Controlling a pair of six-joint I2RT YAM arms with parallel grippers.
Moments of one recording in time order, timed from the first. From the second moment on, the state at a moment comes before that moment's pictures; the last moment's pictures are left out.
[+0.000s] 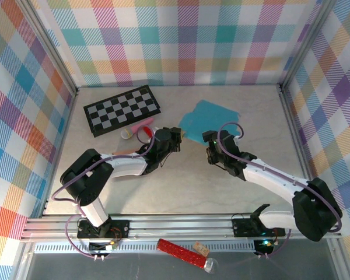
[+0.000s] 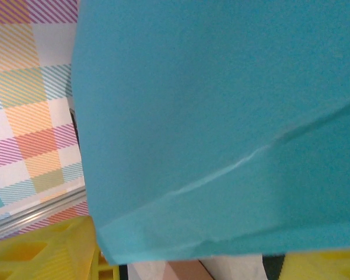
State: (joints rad) left arm -0.76 1.70 0.82 0.57 -0.23 -1.91; right arm 0.65 1.26 0.68 -0.05 0.18 1.72
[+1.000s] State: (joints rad) left arm -0.80 1.62 0.82 0.49 -0.25 -1.93; right arm 0.56 1.25 0.80 -0.09 0.18 1.74
